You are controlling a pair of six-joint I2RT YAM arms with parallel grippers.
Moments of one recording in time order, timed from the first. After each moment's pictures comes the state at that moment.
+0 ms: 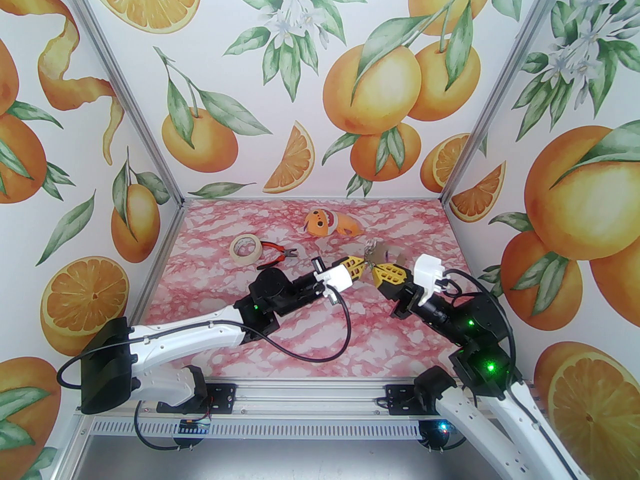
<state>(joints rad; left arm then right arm) -1.09 1.37 0.93 0.69 0.07 0.47 0.46 0.47 0.70 -0.06 -0.45 0.03</state>
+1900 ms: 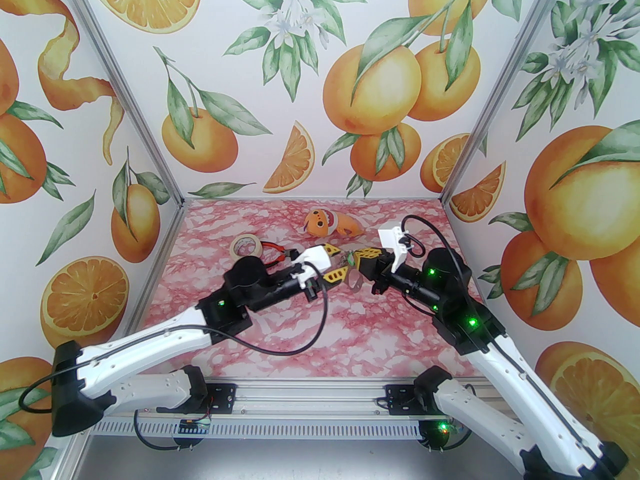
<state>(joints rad) -1.01 1.11 0.98 0.26 0.15 0.29 0.48 0.81 0.93 -0.30 -0.41 0.17</state>
